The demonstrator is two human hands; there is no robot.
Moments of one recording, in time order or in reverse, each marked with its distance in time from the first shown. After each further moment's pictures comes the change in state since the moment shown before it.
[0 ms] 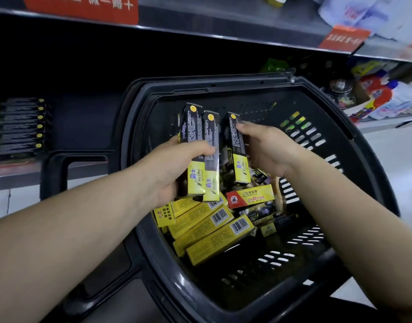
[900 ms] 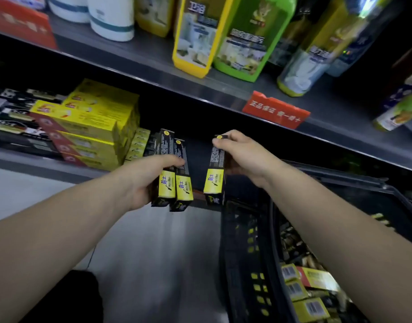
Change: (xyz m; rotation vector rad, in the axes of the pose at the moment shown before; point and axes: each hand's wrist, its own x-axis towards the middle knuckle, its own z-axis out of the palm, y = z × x) left_hand -0.096 0.045 -0.229 -0.134 0.302 0.035; right_hand 0.071 -0.091 0.260 -0.460 -0.076 -0.155
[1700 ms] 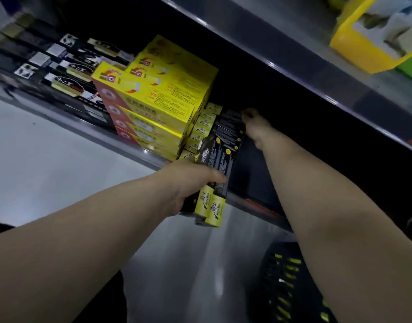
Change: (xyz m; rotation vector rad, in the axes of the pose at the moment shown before) left_hand 0.077 -0.013 -0.081 -0.055 0.098 -0.129; right_hand 0.271 0.049 0.105 -0.349 0.095 0.022
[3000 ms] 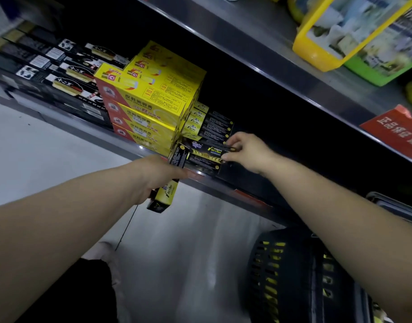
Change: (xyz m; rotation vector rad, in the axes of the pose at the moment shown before) left_hand -0.012 -0.017 -0.032 0.195 0.124 -0.017; right_hand -0.131 -0.005 -0.030 -0.367 -0.228 -0.181
